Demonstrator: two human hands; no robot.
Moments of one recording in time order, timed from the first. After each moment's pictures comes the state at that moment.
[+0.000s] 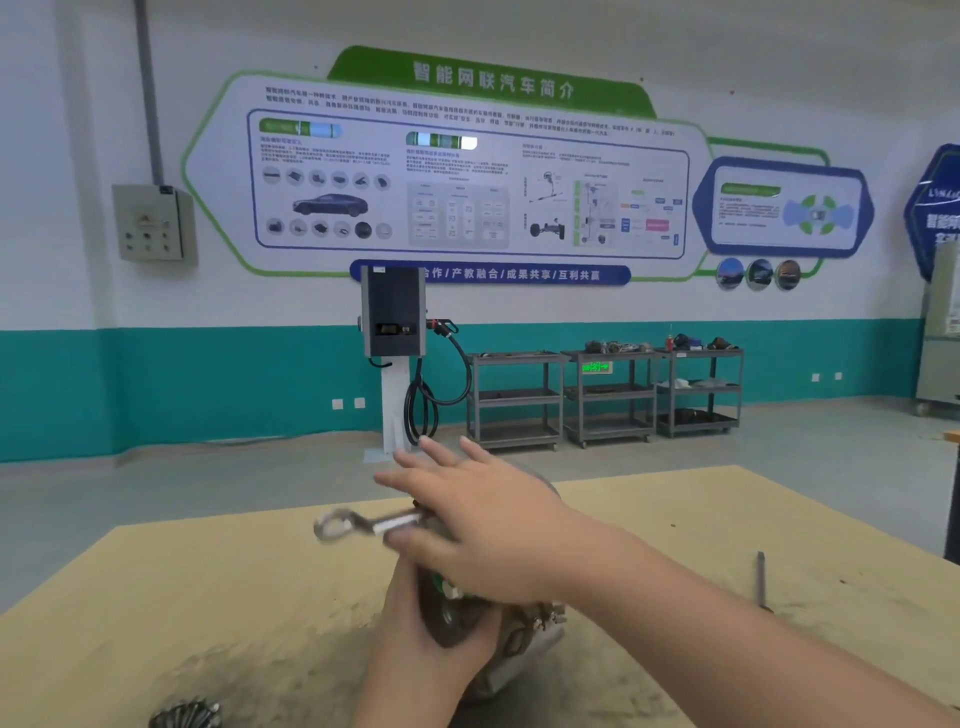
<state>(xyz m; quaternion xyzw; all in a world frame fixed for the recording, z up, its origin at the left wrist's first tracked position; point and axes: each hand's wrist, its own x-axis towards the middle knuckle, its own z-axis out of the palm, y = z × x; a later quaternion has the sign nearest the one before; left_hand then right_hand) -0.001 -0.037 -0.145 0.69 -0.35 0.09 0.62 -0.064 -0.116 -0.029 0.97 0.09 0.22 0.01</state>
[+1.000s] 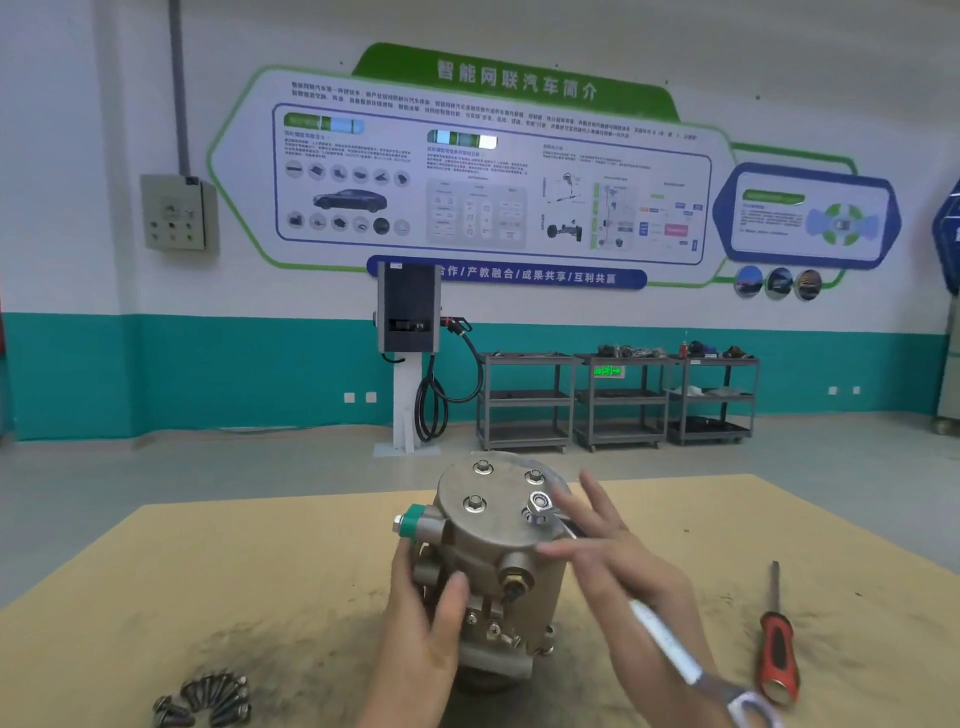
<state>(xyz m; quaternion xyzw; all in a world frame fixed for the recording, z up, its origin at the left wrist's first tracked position) 0.008 -0.020 -0.159 0.63 -0.32 0.02 0.71 -0.123 -0.138 -0.109 0.78 0.08 0.50 -0.37</state>
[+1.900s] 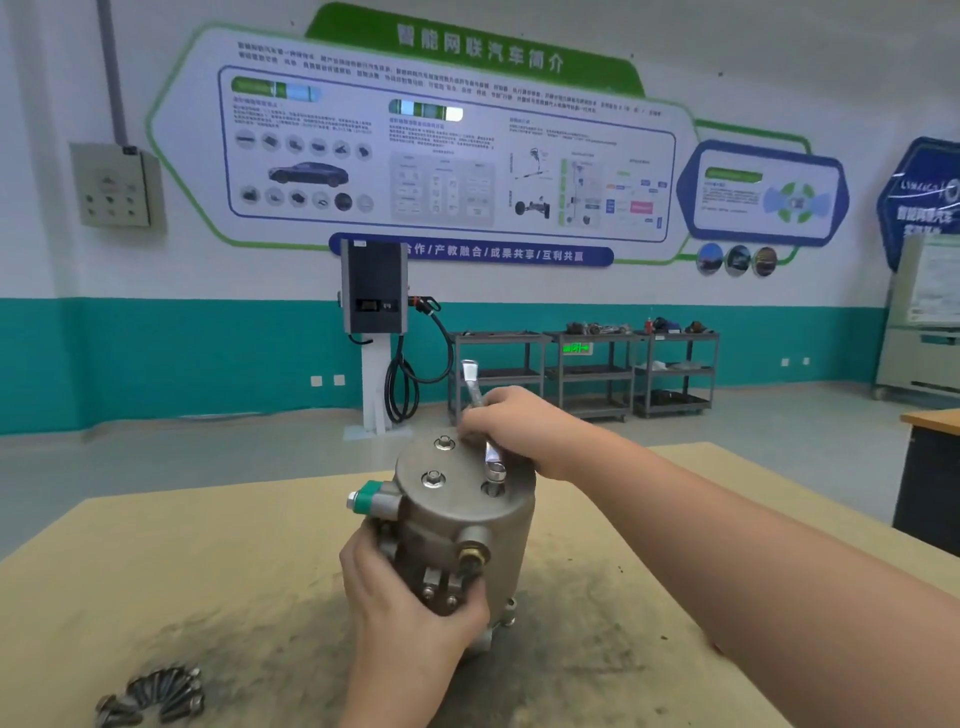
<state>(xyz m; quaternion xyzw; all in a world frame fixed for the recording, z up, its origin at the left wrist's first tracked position) -0.010 -0.046 -0.160 0.69 -0.25 0.15 0.66 -0.028 -0.176 -0.011 0.86 -0.20 0.16 -0.44</state>
